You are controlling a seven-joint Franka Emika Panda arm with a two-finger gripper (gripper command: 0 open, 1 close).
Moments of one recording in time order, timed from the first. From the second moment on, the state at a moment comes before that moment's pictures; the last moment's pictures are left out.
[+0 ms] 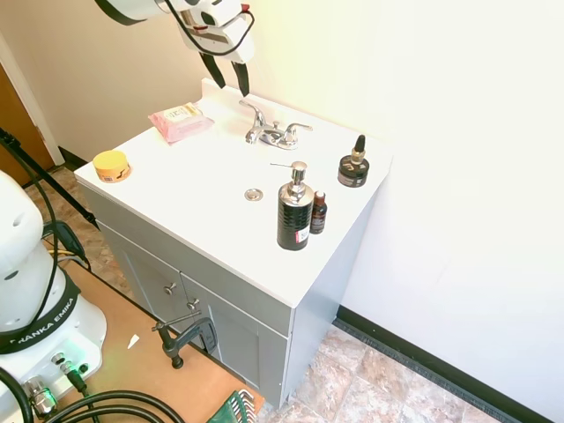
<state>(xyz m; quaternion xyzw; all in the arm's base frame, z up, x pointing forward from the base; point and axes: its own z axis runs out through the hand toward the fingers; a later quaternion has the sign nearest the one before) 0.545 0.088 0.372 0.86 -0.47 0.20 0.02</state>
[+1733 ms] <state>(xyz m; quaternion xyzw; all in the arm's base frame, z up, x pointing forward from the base) 0.590 0.061 0.298 0.84 -0.51 0.13 0.15</state>
